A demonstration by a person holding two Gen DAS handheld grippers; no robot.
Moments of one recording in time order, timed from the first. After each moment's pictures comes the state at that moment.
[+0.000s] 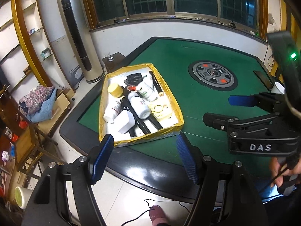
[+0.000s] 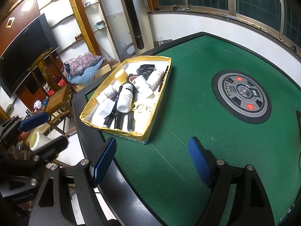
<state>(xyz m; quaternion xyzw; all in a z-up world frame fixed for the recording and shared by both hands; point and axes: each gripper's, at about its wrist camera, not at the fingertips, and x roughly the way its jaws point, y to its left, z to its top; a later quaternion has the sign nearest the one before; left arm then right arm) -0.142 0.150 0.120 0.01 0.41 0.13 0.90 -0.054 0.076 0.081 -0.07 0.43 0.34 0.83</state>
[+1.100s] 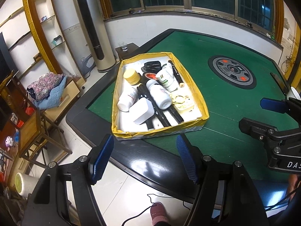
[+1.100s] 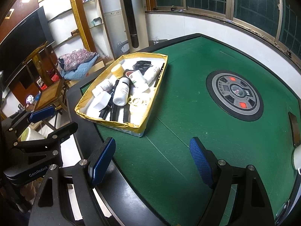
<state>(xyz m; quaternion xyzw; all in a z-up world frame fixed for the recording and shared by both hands) -0.140 0.182 0.094 -0.01 0.42 0.18 0.89 -0.070 0.079 0.076 -0.10 0.43 0.32 0.84</state>
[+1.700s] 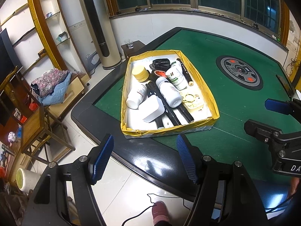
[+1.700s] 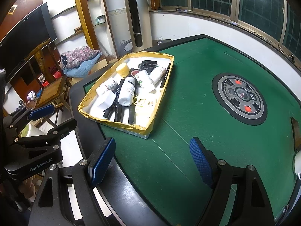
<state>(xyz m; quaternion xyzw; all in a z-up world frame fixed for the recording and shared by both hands) -0.140 0.195 0.089 -0.02 0.43 0.20 0.88 -0.071 0.091 0.075 -0.11 0.43 0.33 0.84</state>
